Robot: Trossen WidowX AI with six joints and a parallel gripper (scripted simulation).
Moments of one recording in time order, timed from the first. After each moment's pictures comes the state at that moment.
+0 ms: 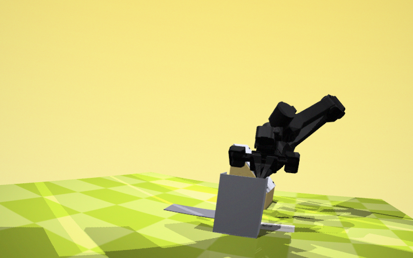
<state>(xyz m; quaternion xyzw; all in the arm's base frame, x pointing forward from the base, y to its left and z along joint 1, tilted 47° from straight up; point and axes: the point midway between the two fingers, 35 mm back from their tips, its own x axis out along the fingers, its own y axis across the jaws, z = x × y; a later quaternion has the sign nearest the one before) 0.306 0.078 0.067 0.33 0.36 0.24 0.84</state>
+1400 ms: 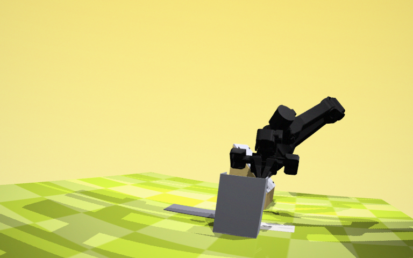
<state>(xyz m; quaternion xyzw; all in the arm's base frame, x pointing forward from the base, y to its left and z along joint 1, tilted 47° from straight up) 0.287 0.078 0.061 0.33 0.35 0.24 0.84</state>
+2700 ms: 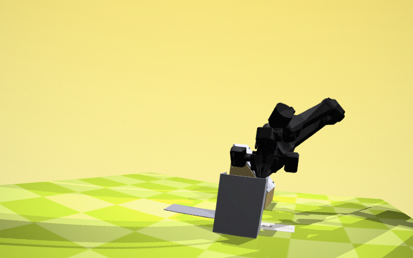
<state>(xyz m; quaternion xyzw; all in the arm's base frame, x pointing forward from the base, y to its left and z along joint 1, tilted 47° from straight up) 0.281 0.073 0.064 0.33 0.36 0.24 0.84</state>
